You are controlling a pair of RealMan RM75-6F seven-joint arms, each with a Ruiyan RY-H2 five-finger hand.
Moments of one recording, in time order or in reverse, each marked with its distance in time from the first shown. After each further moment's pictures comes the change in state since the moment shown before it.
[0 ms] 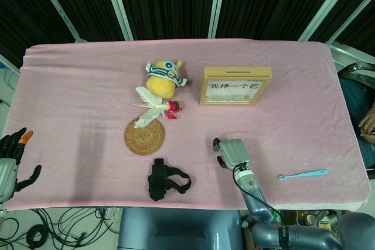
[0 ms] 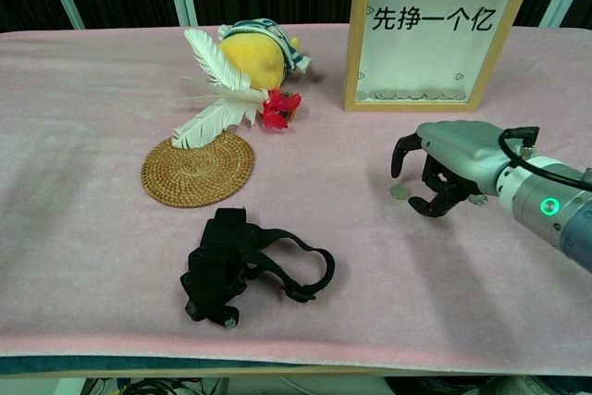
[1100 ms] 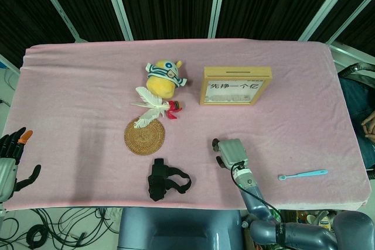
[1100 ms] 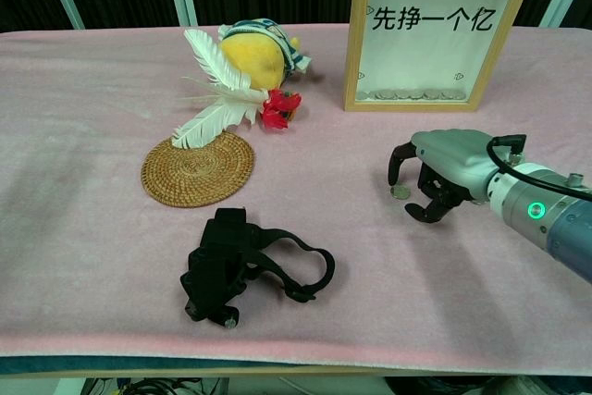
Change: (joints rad) left arm 0.000 0.000 -0.002 0.001 -0.001 0.001 -0.001; right arm 0.017 -0.023 0.002 0.061 0.017 -0.039 0.019
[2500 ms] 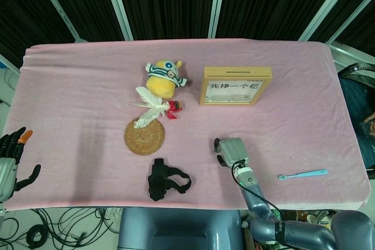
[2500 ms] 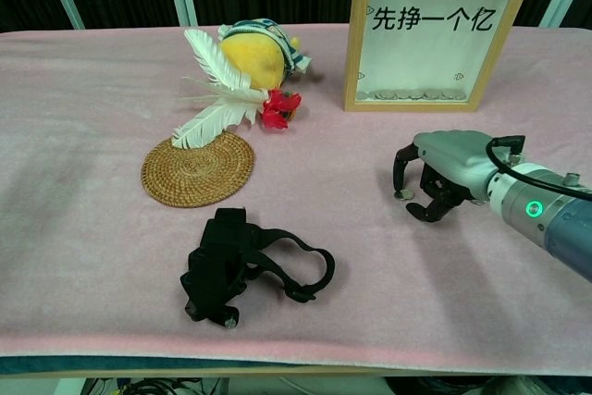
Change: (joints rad) left arm -0.001 0.000 -0.001 -0.001 -0.002 -0.001 0.006; right arm 0.008 -0.009 0.001 0.041 0.009 -0.020 0.018
